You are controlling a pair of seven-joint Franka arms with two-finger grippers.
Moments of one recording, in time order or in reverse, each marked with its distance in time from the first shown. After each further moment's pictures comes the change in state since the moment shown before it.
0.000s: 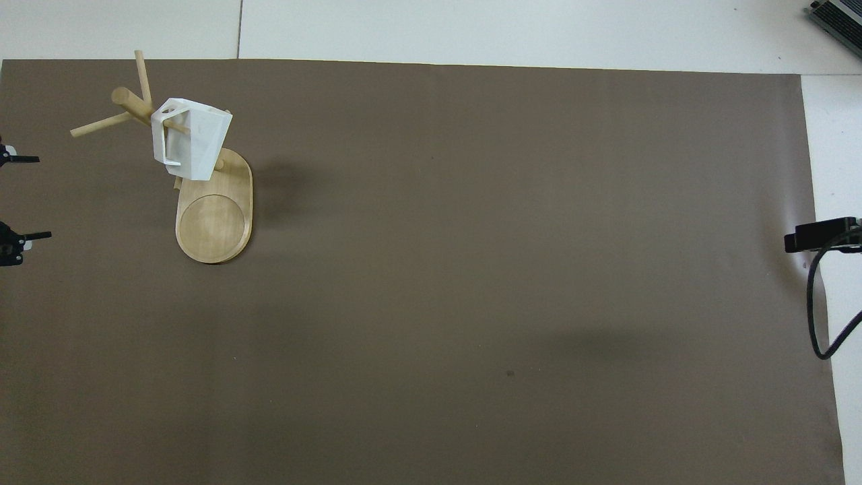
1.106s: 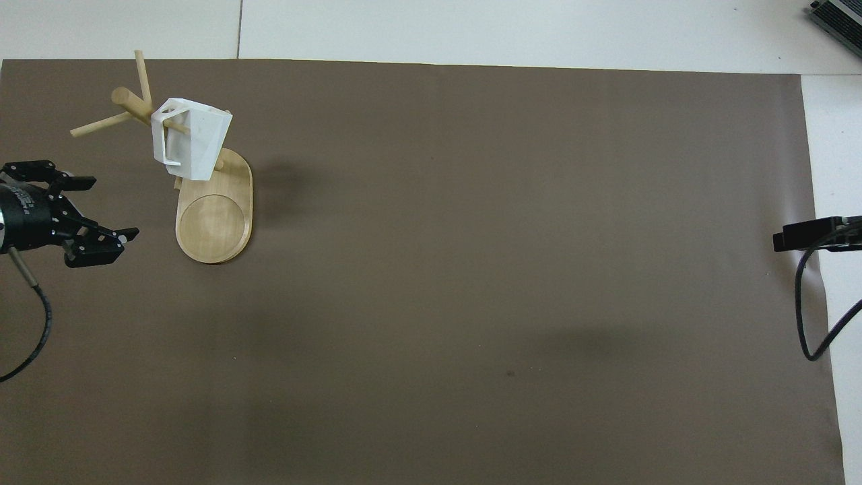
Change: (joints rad) left arm -0.045 0.000 0.021 -0.135 -0.227 0.139 -0.822; right arm 0.012 0.000 0.009 0.001 0.000 0.001 -0.008
